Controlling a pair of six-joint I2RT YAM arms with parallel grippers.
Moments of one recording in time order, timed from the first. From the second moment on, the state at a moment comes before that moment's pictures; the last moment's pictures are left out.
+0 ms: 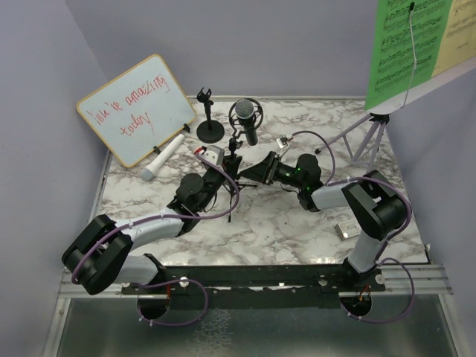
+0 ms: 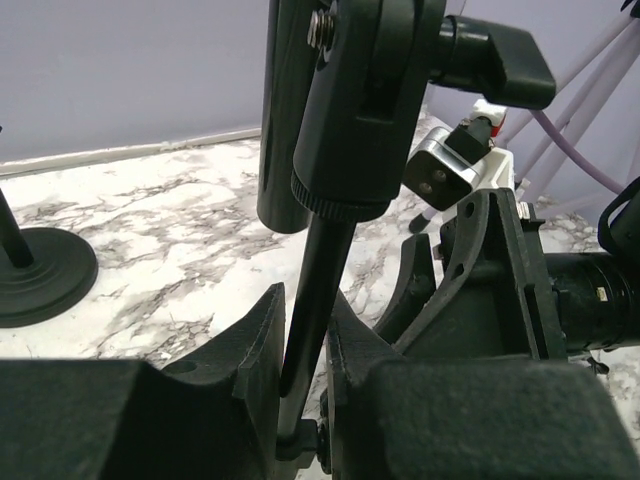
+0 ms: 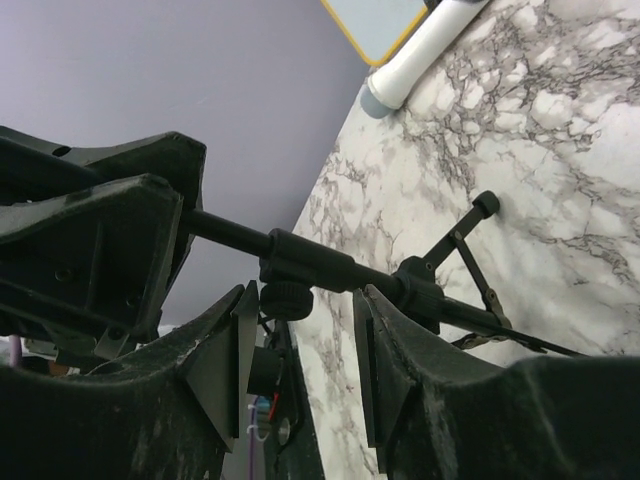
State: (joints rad) left arm -0.73 1.30 0.49 0.95 -0.15 -0.17; right arm 0.54 1.77 0.66 1.12 -0.64 1.04
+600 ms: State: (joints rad) left arm -0.80 1.30 0.45 1.01 -0.19 -0.14; right arm 0.58 1.76 0.63 1.14 -0.62 1.07
